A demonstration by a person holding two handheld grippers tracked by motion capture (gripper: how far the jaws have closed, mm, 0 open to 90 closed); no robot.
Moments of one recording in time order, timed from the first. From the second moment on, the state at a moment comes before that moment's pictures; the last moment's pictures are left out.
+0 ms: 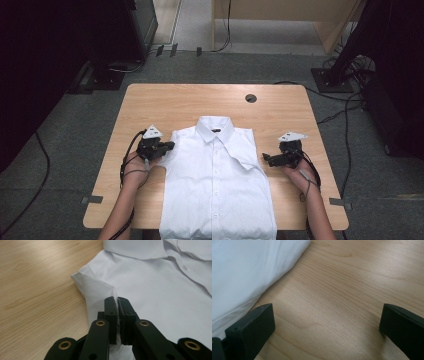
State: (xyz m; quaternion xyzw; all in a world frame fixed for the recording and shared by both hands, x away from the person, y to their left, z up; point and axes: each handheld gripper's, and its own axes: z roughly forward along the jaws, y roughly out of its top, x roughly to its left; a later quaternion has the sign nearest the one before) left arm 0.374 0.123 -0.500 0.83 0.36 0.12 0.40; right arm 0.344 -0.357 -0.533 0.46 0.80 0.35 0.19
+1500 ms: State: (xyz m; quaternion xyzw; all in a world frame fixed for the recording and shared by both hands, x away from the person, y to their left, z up) left arm 0.345 0.068 -0.462 0.84 0.29 0.08 0.45; right arm 0.344 -0.356 -0.533 0.46 0.79 0.35 0.19
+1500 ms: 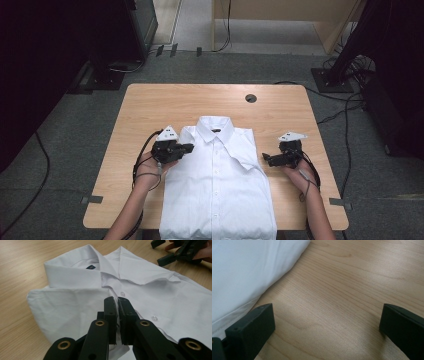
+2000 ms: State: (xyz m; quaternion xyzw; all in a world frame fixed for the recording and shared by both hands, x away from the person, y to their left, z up) left arm 0.342 0.050 -0.471 0.85 0.28 0.06 0.44; right arm 0.344 -0.356 -0.533 0.46 0.79 0.35 0.19
